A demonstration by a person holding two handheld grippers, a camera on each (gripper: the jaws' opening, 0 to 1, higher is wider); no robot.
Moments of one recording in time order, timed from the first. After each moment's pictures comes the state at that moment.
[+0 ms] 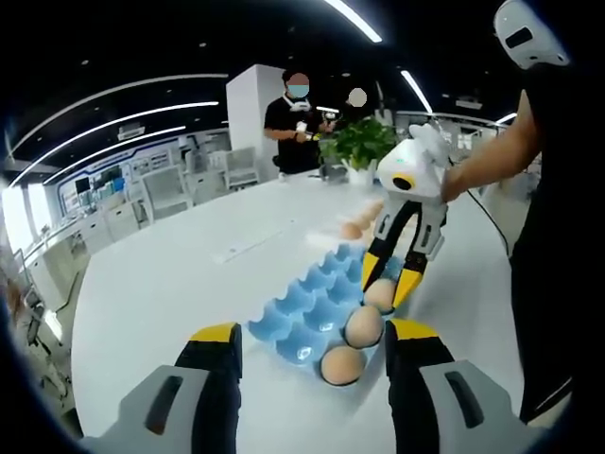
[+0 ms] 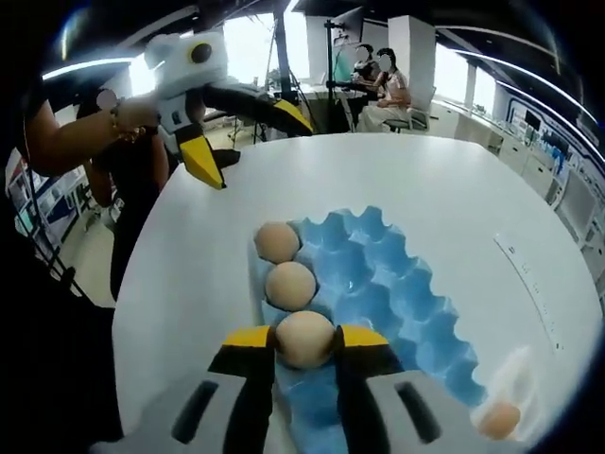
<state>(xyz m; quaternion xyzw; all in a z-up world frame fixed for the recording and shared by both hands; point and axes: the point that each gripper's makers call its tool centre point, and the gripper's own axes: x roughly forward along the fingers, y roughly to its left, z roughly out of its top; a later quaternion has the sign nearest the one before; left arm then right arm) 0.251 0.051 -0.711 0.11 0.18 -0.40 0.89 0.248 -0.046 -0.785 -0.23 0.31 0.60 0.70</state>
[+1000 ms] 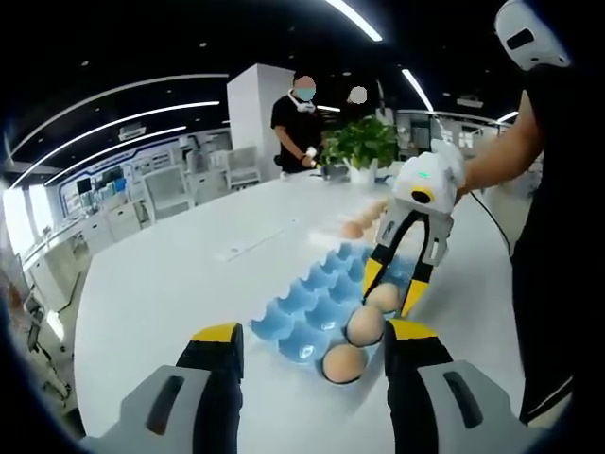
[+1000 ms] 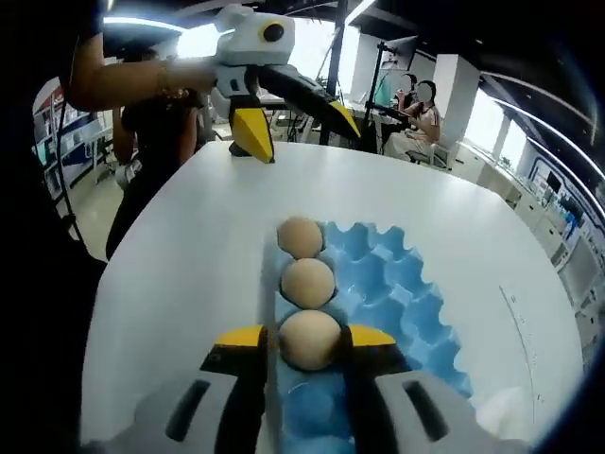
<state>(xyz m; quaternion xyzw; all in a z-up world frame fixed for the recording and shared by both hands) 0.251 0.053 -0.709 0.12 0.19 -0.40 0.89 0.240 -0.042 -0.790 -0.28 0.22 0.64 0.68</state>
